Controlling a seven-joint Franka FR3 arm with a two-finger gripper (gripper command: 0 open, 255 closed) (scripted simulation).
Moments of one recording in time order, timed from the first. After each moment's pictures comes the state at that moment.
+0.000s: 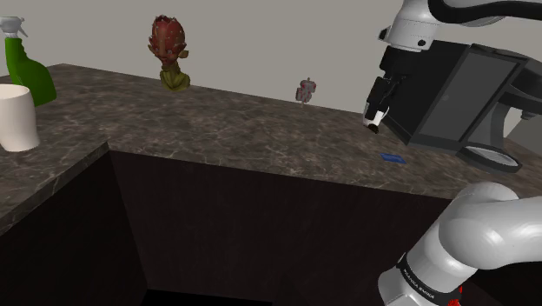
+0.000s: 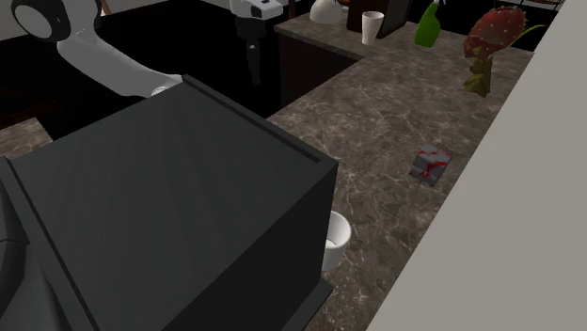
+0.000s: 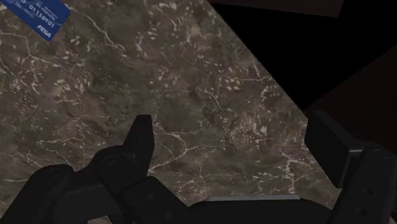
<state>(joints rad) -0.01 -0.83 0.01 -2.36 -0.03 1.55 -0.13</state>
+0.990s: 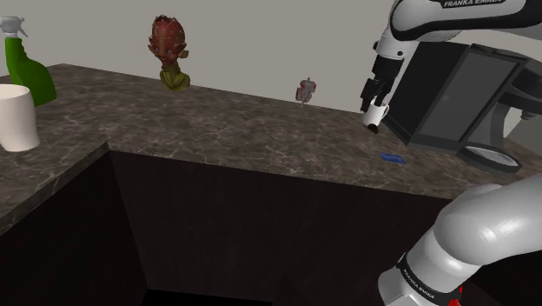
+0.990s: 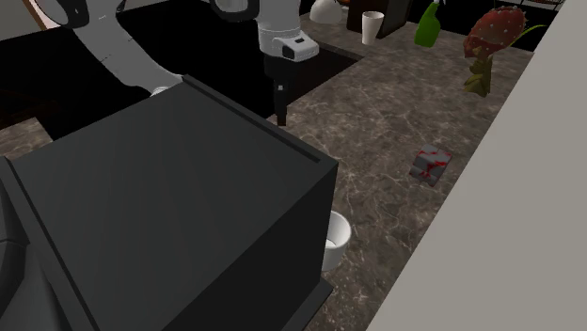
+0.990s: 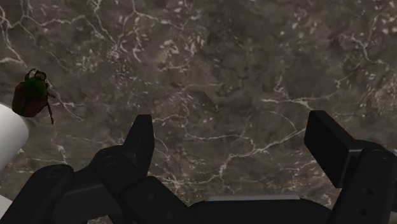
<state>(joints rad) -0.11 -0.51 -0.19 -2.23 -0.17 1.74 -0.29</state>
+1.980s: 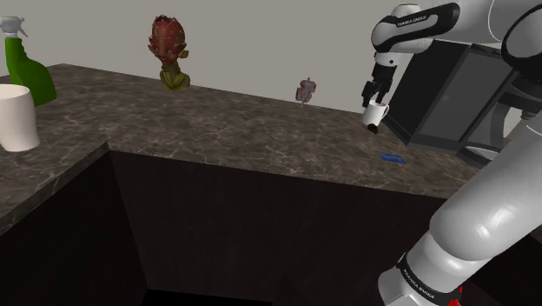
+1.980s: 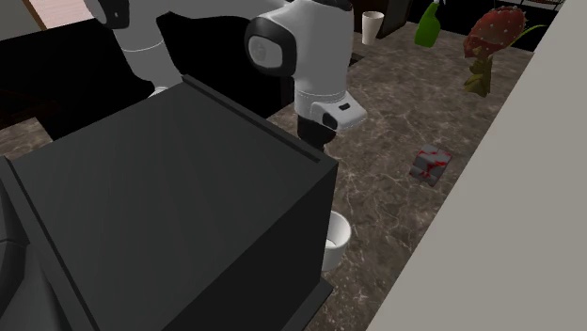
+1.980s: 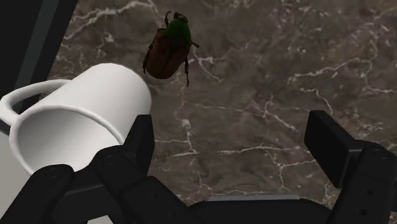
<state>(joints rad) -0.19 -0.04 -0.39 -1.87 -0.12 1.88 -0.48</state>
